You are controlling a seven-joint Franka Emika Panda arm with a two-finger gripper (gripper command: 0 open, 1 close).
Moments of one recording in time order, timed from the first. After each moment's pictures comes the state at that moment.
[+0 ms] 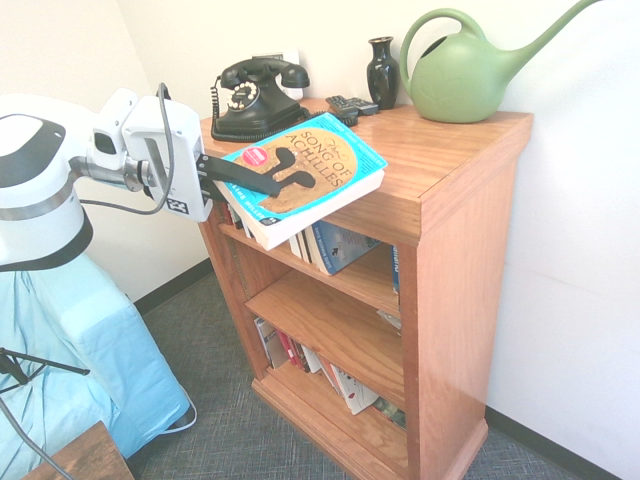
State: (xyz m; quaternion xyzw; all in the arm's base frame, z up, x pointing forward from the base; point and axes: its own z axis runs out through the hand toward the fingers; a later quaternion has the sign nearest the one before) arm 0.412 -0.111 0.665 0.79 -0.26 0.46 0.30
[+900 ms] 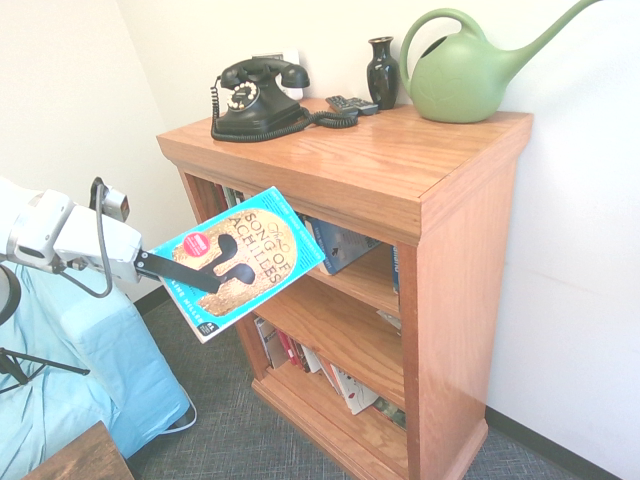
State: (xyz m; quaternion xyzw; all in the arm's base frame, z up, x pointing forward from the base) arm 0.320 -0.103 0.582 0.84 -0.29 0.43 0.17
